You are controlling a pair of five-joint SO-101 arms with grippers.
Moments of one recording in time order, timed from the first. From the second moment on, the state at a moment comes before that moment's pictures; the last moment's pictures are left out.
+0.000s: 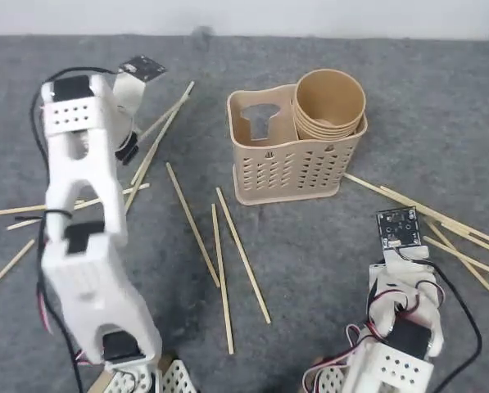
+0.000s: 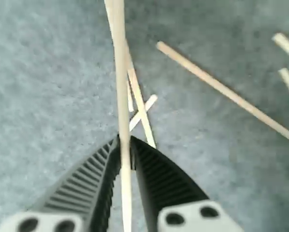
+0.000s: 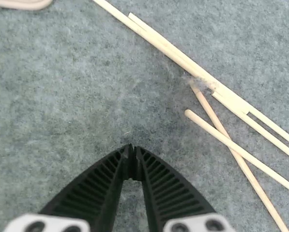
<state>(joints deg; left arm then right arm) -15.6 23.2 -21.9 95.8 -37.0 18.5 -102.9 95.4 62.9 29.2</state>
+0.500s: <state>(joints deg) -8.0 -28.6 24.4 64.1 -15.2 18.5 -102.9 95.4 62.9 29.2</state>
